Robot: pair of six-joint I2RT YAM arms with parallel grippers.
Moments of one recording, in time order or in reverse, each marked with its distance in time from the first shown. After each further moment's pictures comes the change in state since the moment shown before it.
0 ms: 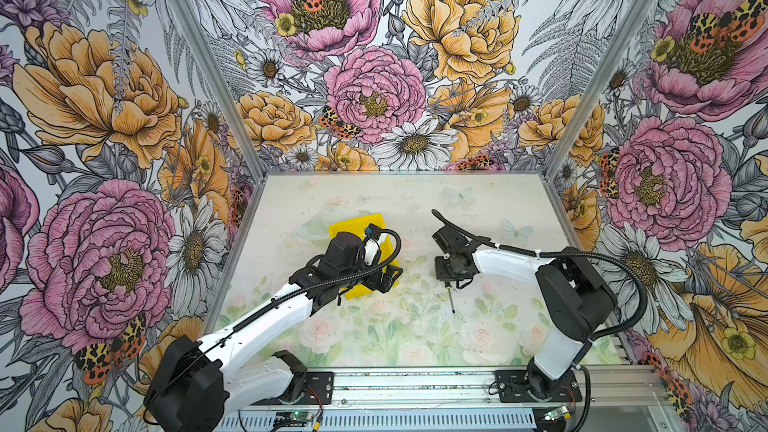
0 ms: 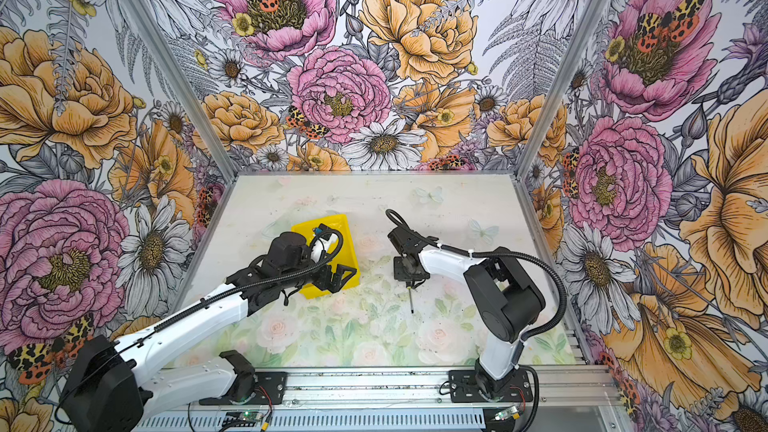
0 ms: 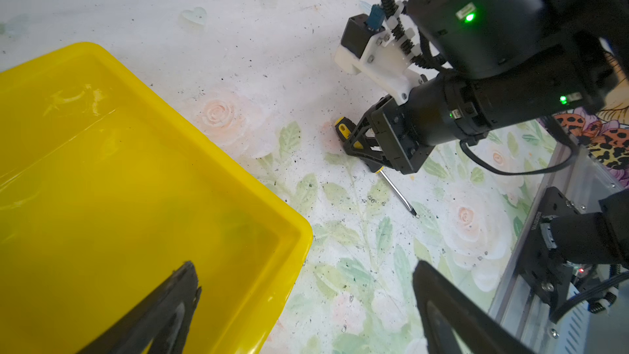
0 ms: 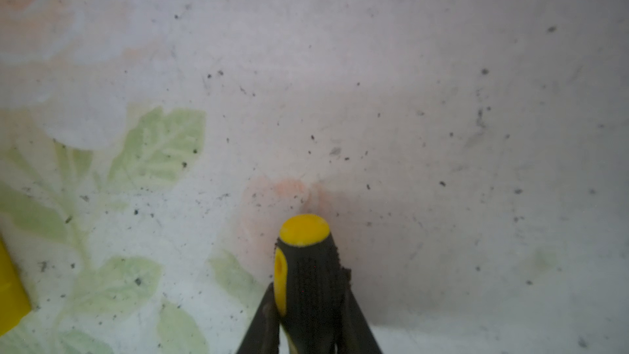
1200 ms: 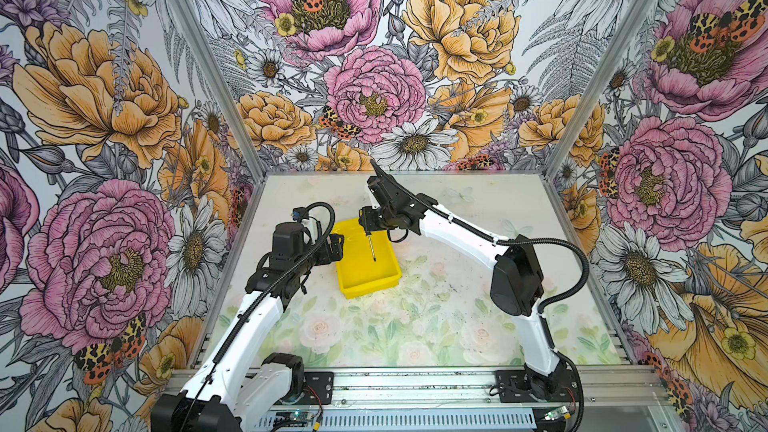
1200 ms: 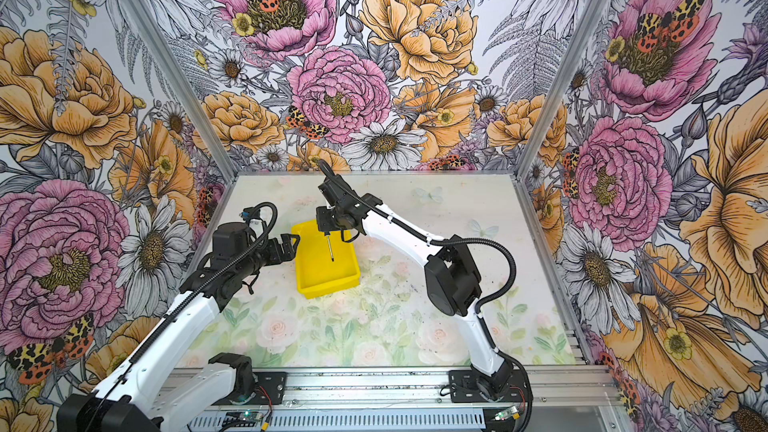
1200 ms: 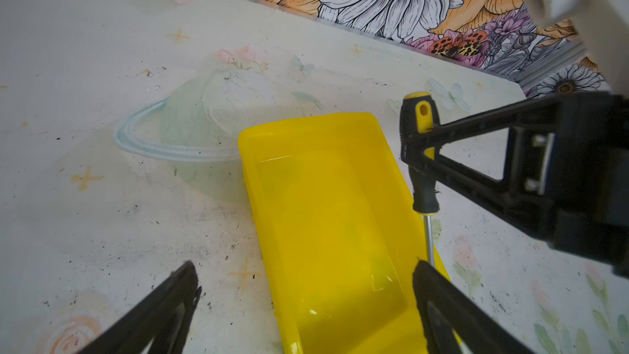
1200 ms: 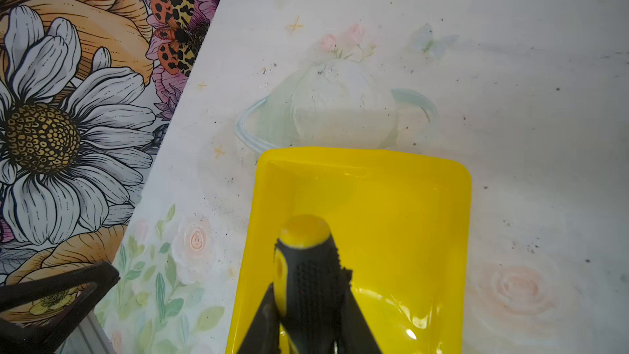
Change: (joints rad) left arm 0.468 -0.159 0.000 -0.119 -0.096 -0.138; right arm 0.205 0.434 0.995 -0.087 -0.152 -0.018
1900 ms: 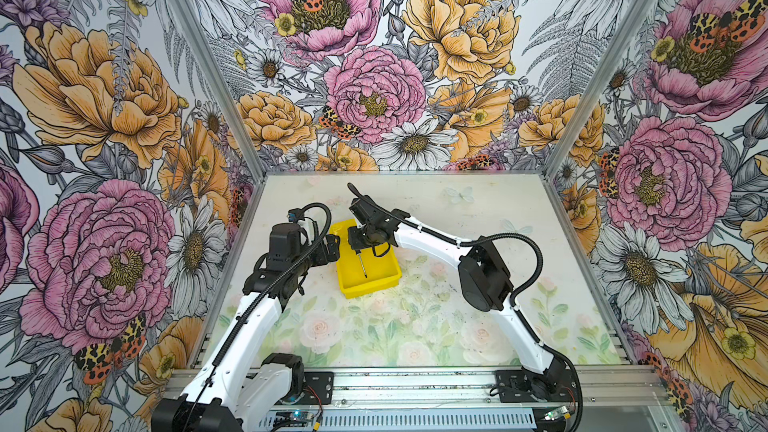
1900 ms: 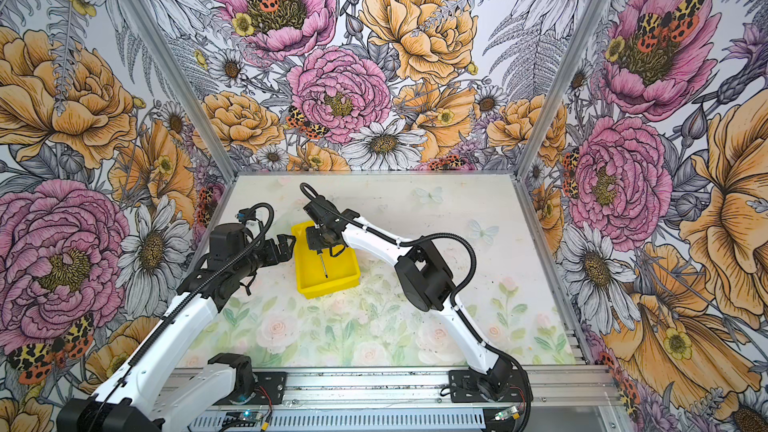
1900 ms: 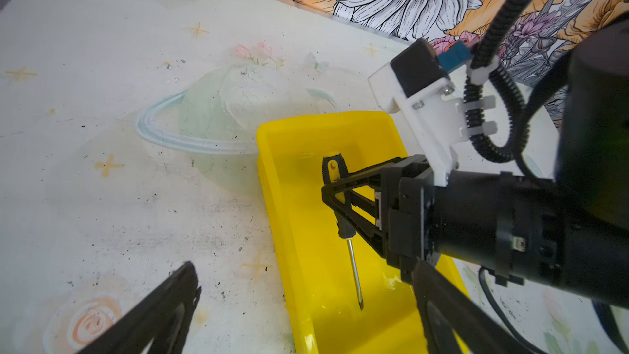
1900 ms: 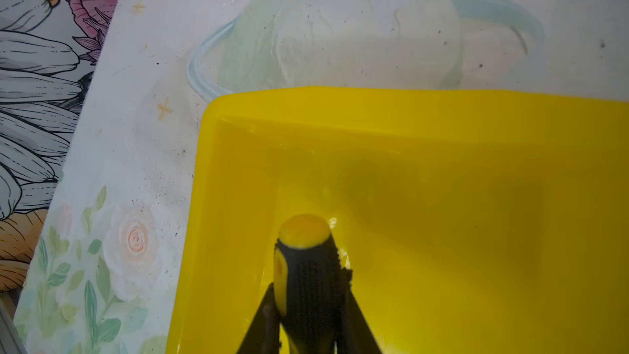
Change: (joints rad) left arm 0.026 -0.008 0.000 -0.023 -0.012 -0.002; right arm 0.043 0.225 0.099 -0.003 0.014 -0.005
